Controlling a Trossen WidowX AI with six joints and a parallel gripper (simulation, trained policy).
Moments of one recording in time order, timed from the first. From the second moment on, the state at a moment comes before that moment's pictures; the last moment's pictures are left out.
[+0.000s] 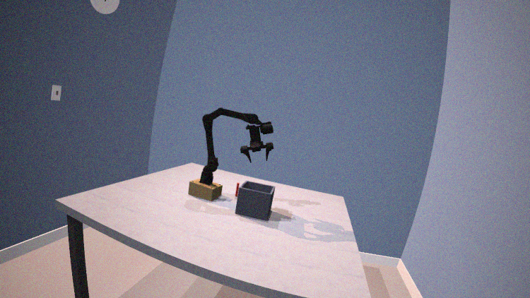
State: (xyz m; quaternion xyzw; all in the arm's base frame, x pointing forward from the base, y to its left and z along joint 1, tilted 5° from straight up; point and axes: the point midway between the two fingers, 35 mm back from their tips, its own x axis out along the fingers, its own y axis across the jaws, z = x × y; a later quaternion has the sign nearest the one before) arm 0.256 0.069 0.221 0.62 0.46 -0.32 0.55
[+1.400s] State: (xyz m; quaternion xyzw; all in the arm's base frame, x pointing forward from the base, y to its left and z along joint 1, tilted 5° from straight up) arm 0.181 0.083 0.071 0.44 0.58 -0.47 0.50
